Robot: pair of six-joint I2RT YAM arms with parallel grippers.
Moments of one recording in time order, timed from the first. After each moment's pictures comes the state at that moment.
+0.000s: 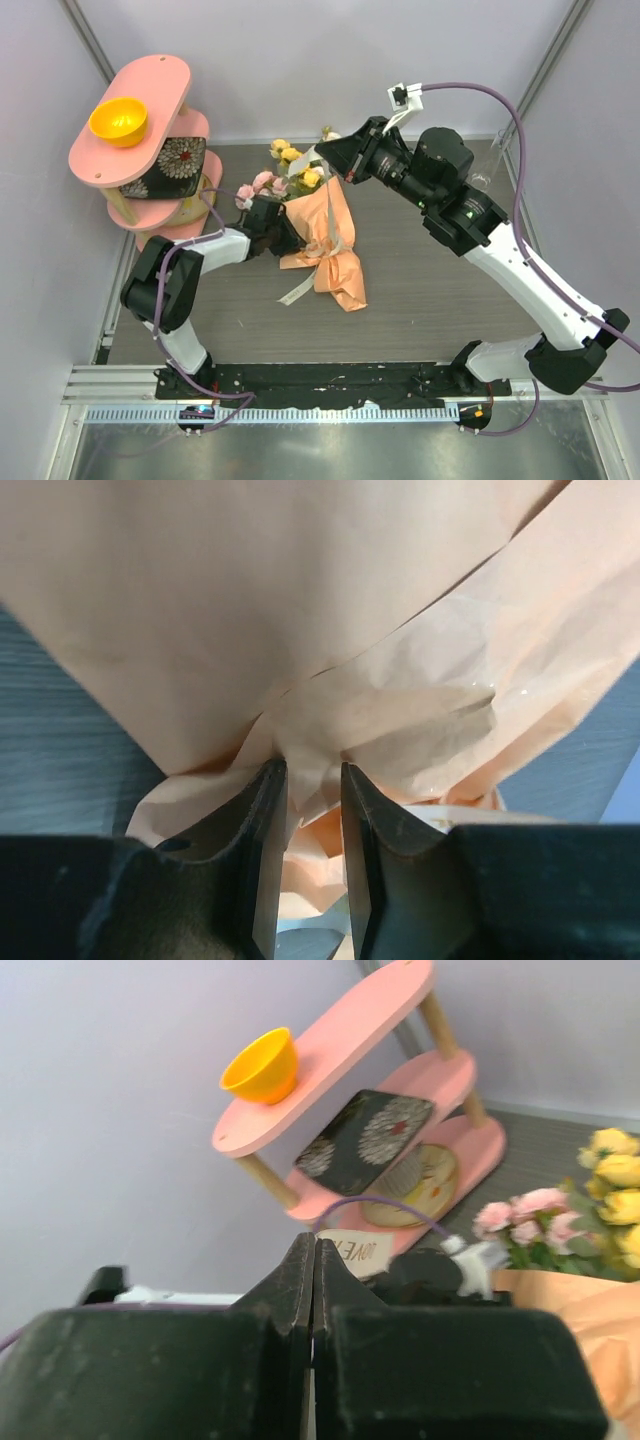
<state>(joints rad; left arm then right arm) -0.47 1.76 0.94 -0.01 0.13 -0.95 0.74 1.31 1.58 -0.16 -0.14 0.60</state>
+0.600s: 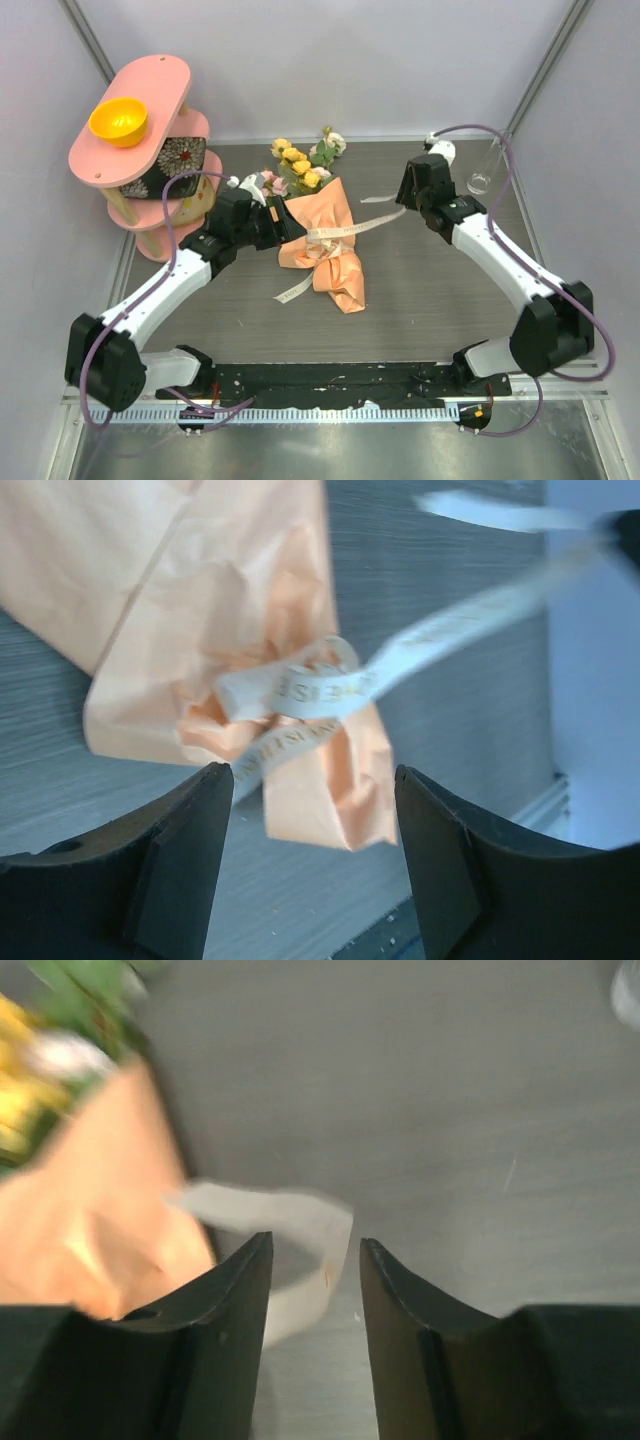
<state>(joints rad) -0.46 1.29 0.93 -0.26 0.18 -0.69 0.41 1.34 1.18 -0.30 0.35 0.42</state>
